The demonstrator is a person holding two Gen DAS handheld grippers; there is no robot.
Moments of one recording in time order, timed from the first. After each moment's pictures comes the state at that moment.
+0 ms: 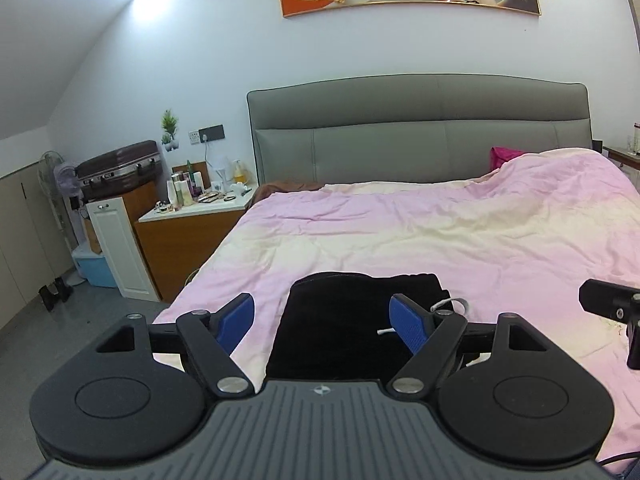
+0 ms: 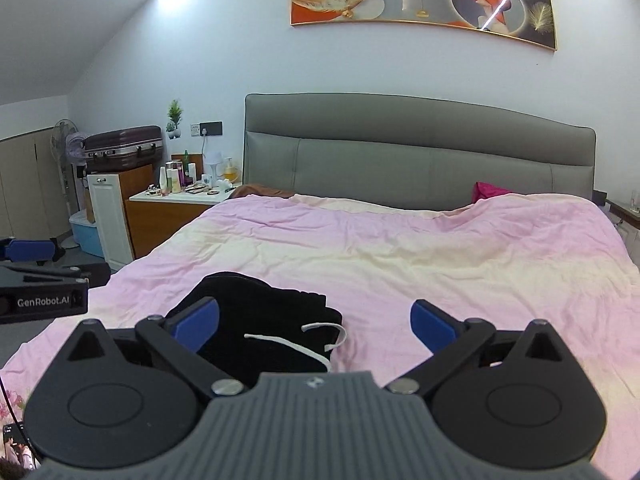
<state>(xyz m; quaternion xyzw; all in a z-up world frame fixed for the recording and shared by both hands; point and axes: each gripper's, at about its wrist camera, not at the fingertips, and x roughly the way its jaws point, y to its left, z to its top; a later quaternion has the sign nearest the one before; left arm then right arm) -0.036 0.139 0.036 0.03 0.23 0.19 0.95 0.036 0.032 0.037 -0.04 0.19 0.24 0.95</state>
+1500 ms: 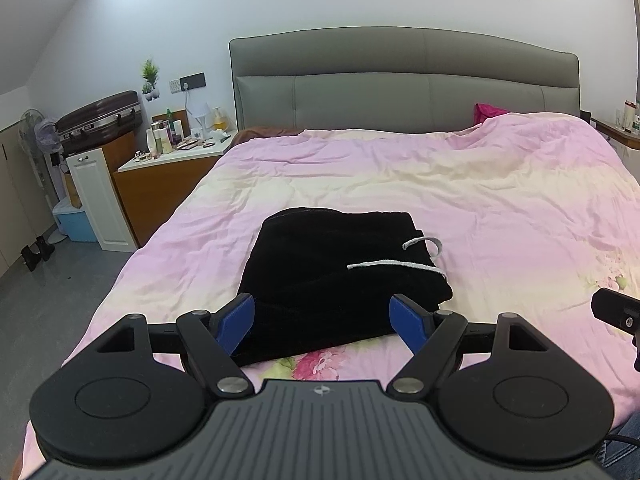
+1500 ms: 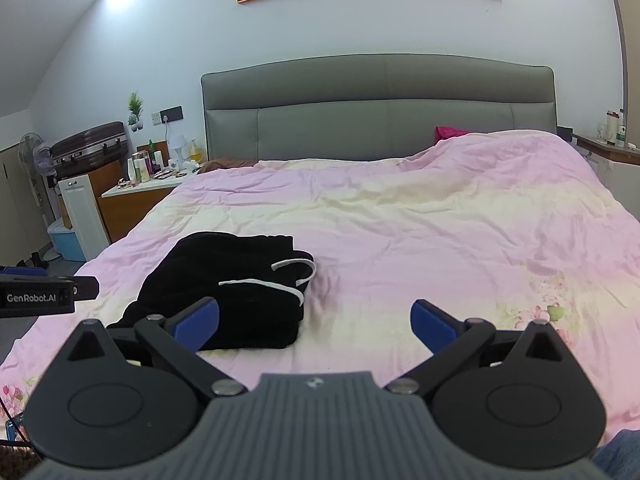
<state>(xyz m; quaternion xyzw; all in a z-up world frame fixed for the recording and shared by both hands) -0.057 0.113 0.005 0.00 0.30 0.17 0.94 0.012 -0.016 -0.011 0.01 0.25 0.19 0.95</state>
